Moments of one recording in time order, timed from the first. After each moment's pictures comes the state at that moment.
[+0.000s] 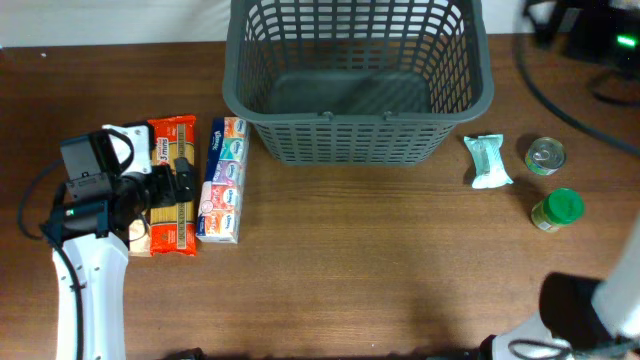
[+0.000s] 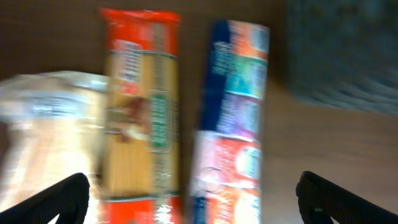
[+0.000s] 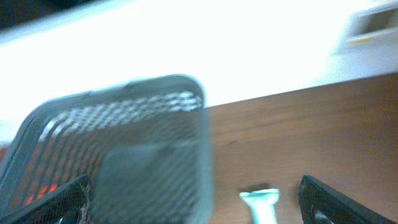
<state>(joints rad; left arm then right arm) 0.25 1.27 1.07 -0.75 0.25 0.08 -0.19 1.78 2.63 -1.42 -0.25 0.14</state>
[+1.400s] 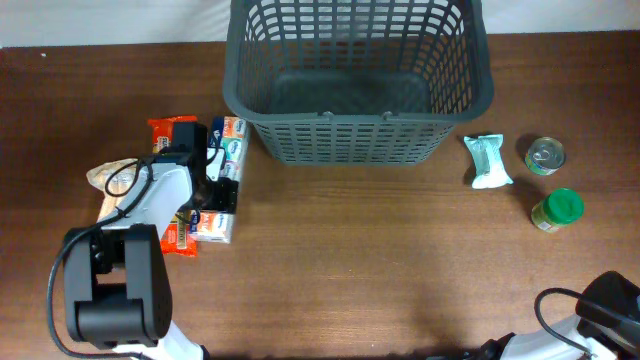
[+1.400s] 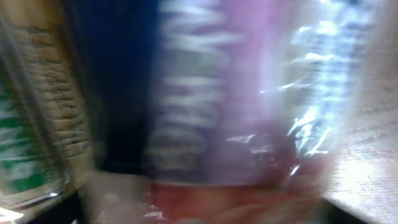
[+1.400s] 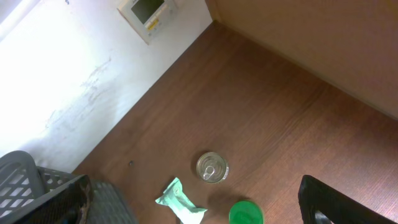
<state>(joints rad) 0.00 1.82 1.10 -0.70 -0.02 0.08 -0.72 1.80 2.58 -1.50 -0.19 0.27</state>
